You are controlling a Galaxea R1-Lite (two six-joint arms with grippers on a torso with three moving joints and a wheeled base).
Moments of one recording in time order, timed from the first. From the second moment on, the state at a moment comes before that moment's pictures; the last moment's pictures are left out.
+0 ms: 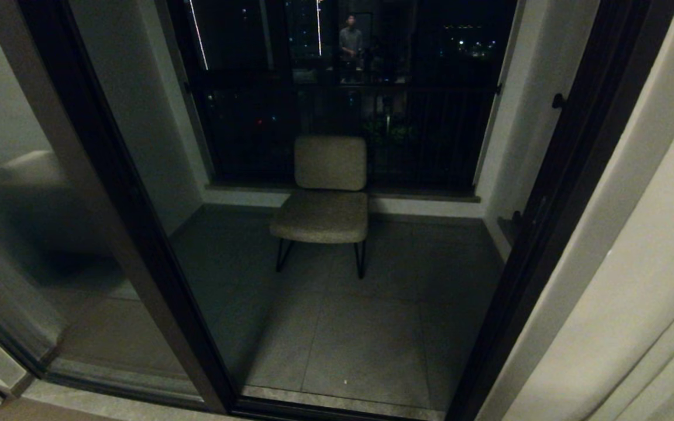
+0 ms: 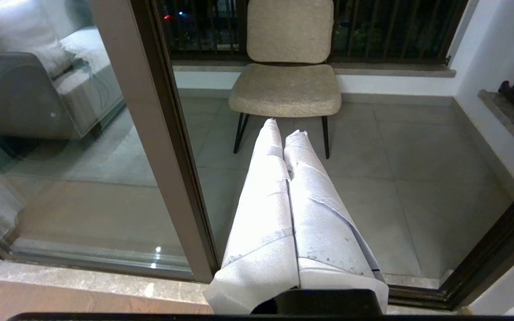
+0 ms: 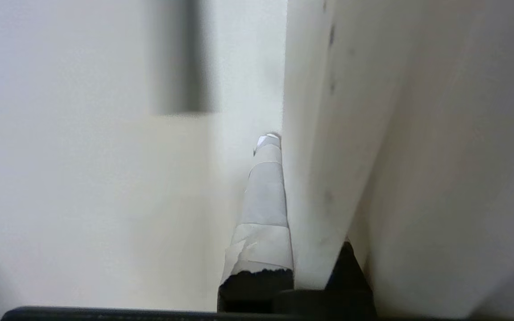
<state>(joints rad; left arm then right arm) 0.00 0.00 0.00 0.00 -0.01 0.01 -0.90 1.43 -0.79 -0.75 0.64 -0.05</state>
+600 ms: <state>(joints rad) 0.00 0.00 0.00 0.00 -0.01 0.01 -0.70 1.24 -0.63 -0.69 0.69 -0.03</state>
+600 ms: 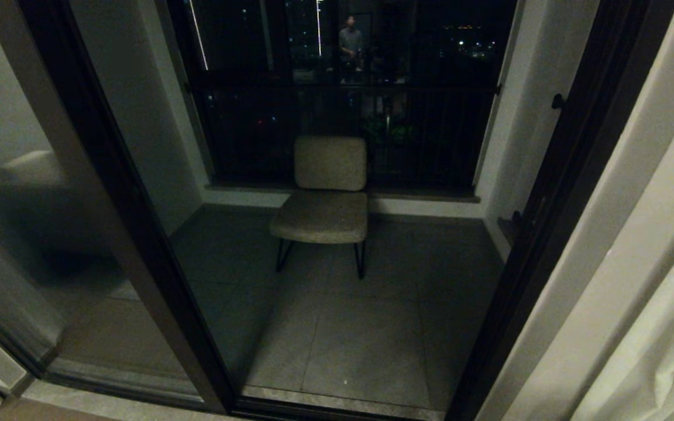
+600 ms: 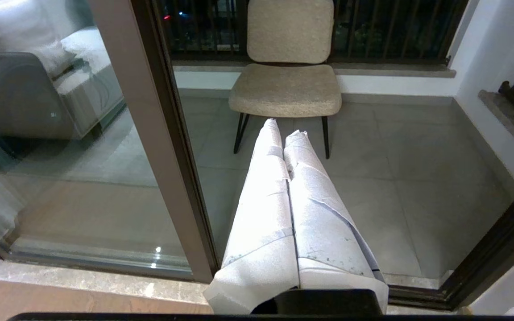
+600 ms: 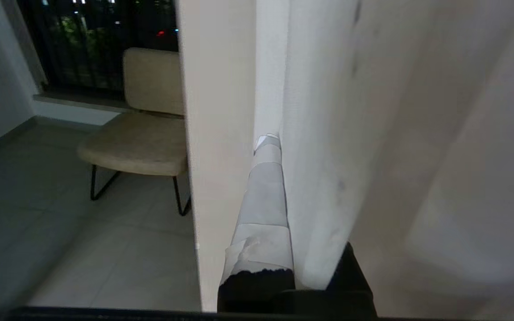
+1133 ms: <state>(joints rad) 0.00 0.00 0.00 0.00 -0.01 0.01 -0.67 1.14 -0.46 -0.64 0.69 -0.03</state>
